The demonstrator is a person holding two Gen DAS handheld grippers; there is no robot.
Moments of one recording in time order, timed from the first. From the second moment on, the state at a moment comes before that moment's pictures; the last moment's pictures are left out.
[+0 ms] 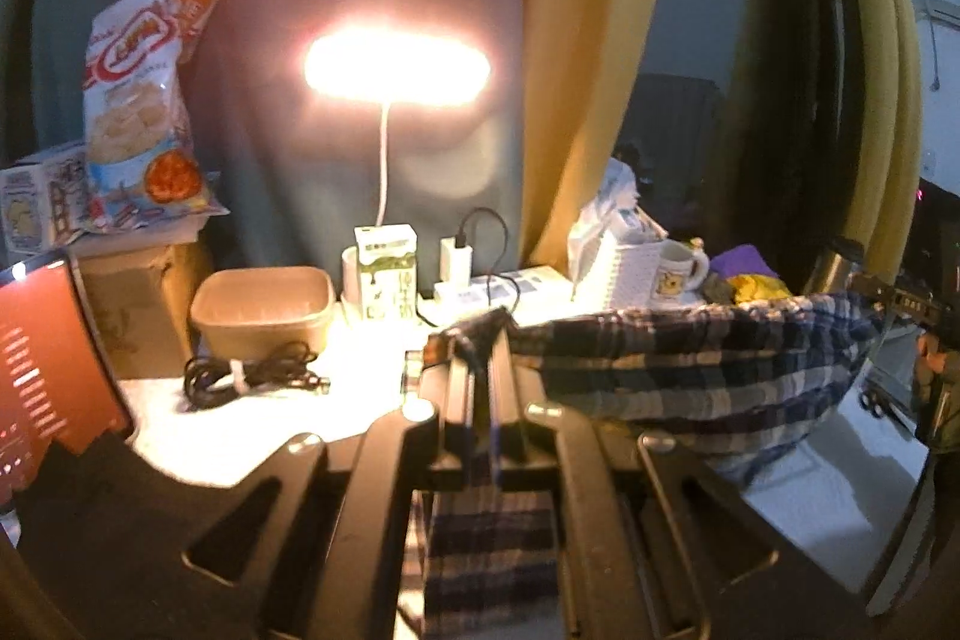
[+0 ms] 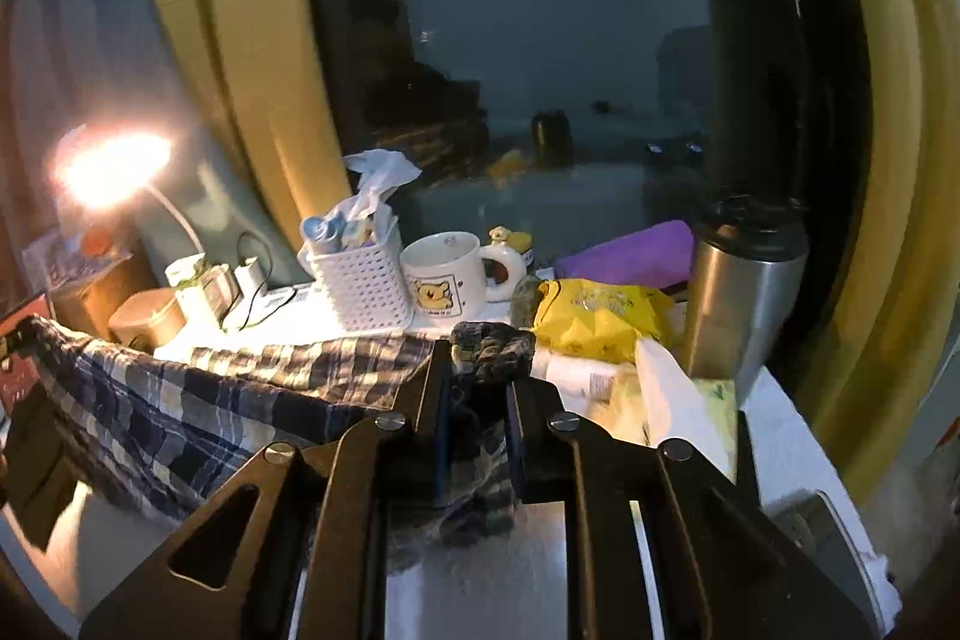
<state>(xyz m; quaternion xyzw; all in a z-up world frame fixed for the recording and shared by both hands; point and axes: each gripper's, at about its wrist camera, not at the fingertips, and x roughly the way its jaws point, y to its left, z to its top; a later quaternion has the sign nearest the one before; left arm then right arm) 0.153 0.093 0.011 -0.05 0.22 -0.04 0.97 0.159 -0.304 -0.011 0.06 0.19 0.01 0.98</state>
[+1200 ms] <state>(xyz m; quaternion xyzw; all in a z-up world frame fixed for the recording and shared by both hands) 0.312 0.191 -0.056 -0.13 0.35 -0.01 0.93 0.298 -0.285 -0.047 0.04 0.28 0.01 0.96</state>
